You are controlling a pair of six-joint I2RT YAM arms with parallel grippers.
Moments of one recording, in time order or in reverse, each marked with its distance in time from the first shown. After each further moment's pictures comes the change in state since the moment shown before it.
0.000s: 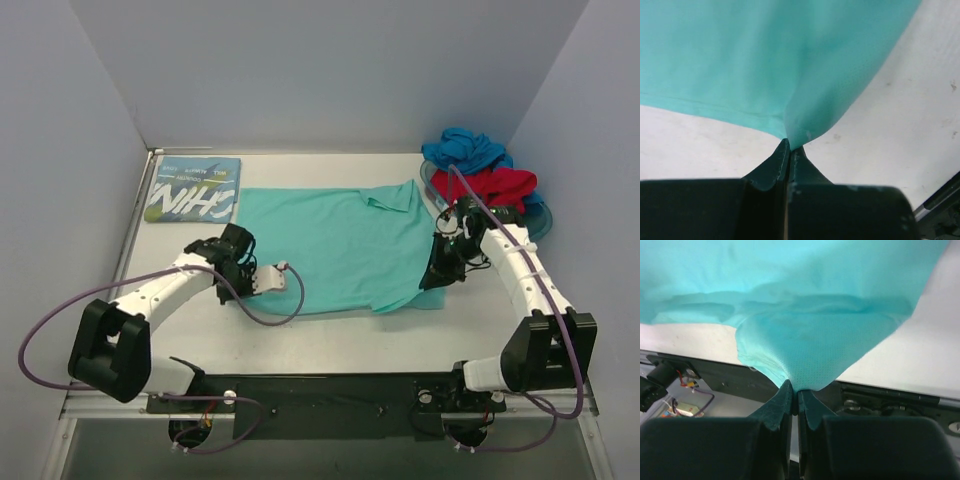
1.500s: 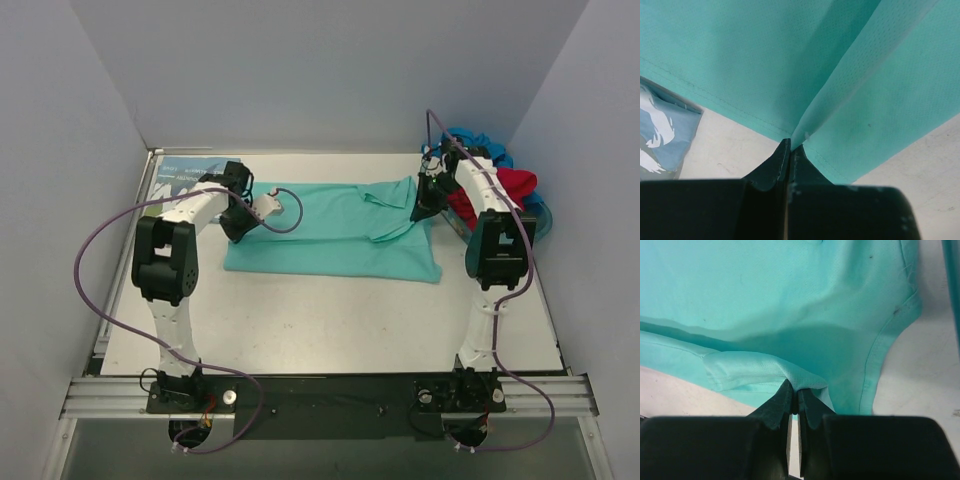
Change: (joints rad) left arm 0.216 0.666 0.760 -0.056 -0.016 -0.177; right arm -0.049 0.802 0.805 0.143 0.021 -0.192
